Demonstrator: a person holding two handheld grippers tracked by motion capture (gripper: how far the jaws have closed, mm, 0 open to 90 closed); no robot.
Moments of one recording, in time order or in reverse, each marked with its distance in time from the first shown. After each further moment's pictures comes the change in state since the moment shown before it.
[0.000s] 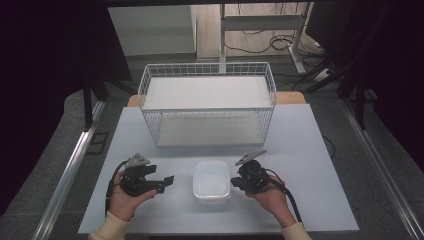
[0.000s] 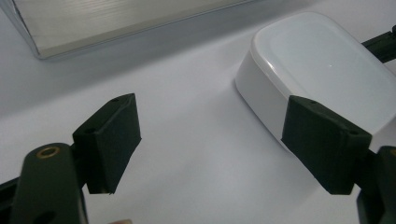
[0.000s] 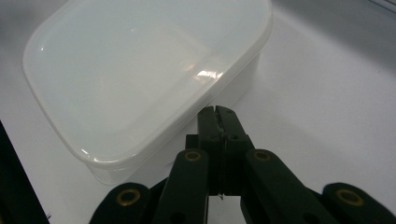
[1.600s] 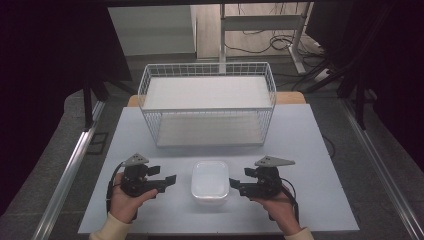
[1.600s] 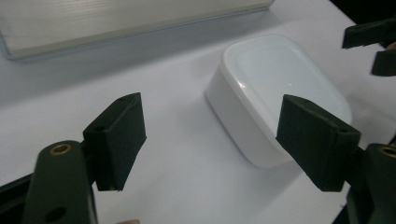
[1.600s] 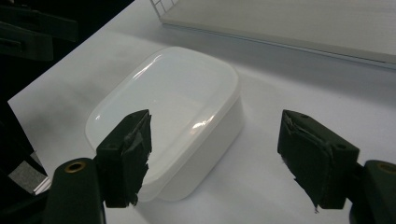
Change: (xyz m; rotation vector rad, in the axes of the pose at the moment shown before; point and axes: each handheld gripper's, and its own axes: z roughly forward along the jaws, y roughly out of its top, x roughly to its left) left arm -0.008 0.004 -0.007 -0.032 -0.094 -0.072; right arm 0.006 -0.025 -0.033 -0.341 0.015 0.194
